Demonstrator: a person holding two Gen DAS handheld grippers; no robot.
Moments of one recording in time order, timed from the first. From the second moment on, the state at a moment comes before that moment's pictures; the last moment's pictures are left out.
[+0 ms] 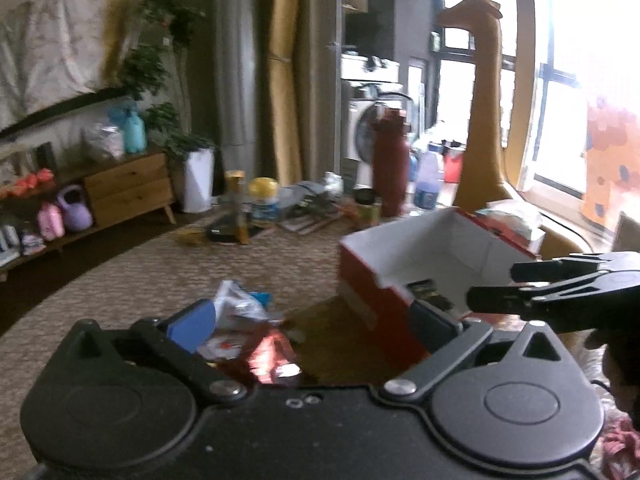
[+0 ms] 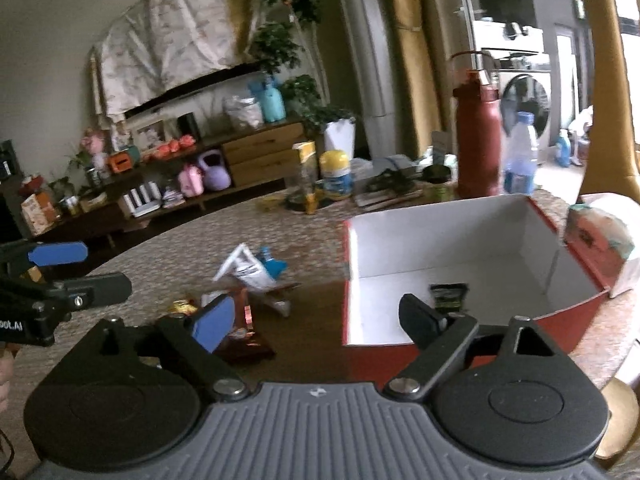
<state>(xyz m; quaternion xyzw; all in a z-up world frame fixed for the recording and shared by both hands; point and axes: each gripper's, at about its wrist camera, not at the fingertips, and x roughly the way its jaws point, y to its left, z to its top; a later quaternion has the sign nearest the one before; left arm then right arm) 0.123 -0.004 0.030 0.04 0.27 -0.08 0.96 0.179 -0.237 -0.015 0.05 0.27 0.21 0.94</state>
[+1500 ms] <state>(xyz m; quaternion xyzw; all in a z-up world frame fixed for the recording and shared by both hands) 0.089 0.114 -0.130 -0.02 0.36 0.02 0.93 0.195 -0.038 -0.129 -0.06 0.37 0.33 0.87</state>
